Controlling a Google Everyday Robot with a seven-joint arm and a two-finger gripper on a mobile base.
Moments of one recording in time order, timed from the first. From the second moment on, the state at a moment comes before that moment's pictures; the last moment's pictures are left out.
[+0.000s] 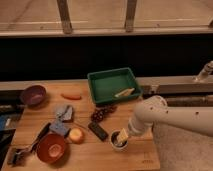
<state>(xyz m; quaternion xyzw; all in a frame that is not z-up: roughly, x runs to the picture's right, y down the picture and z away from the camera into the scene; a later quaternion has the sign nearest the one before) 0.119 0.247 0.733 -0.34 0.12 0.57 0.74</state>
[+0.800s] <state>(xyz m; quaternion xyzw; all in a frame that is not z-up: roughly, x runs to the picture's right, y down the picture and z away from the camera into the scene) 0.107 0.259 0.746 -0.36 0.09 0.58 0.73</state>
